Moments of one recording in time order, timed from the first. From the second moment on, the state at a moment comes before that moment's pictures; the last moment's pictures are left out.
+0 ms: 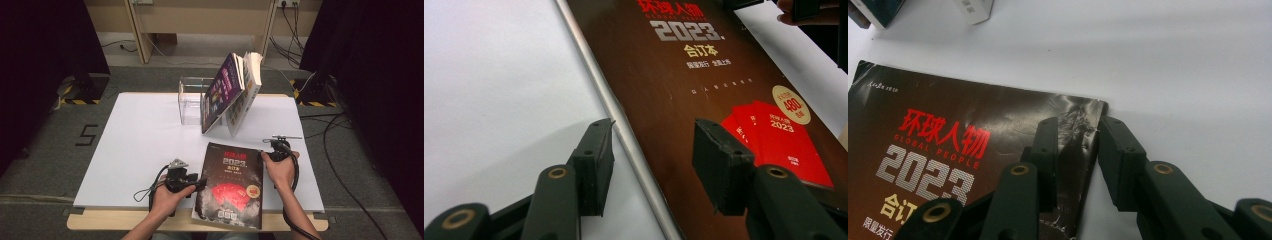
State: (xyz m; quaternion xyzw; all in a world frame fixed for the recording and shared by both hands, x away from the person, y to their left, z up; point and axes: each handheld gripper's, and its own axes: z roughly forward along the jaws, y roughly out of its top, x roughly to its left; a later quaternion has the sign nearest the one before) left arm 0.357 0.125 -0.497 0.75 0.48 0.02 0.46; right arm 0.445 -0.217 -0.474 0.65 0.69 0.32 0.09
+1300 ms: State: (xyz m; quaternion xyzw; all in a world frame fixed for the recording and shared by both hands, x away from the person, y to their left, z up) left arm 0.349 0.141 -0.498 0.74 0.49 0.03 0.46; right arm 0.458 -0.190 -0.471 0.63 0.70 0.33 0.07
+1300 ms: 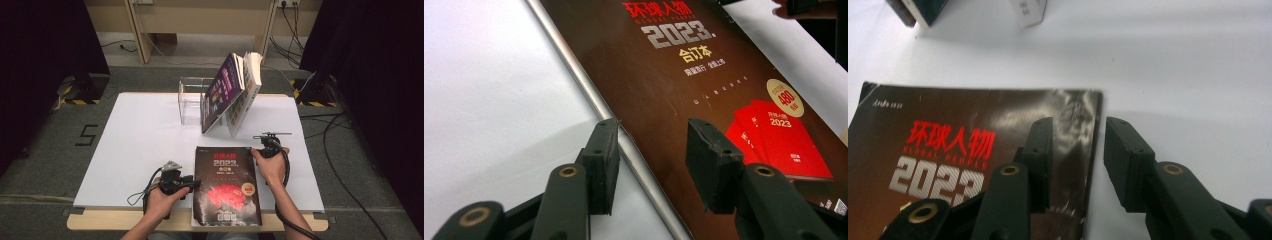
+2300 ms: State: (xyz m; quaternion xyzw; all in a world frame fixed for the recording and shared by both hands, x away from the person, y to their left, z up) left arm 0.349 0.140 -0.499 0.75 0.49 0.04 0.45; right arm 0.485 -0.187 -0.475 0.61 0.72 0.34 0.06
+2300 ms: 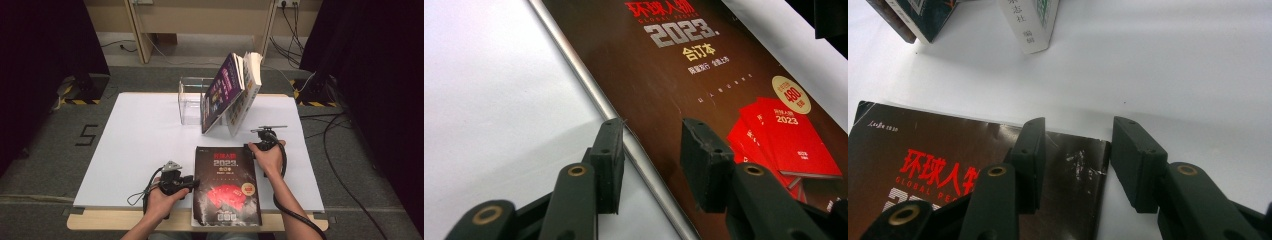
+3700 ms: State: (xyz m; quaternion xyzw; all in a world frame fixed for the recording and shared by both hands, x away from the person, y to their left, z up) left arm 0.348 0.140 -0.499 0.75 0.49 0.05 0.45; right arm 0.471 -0.201 -0.475 0.63 0.69 0.35 -0.01
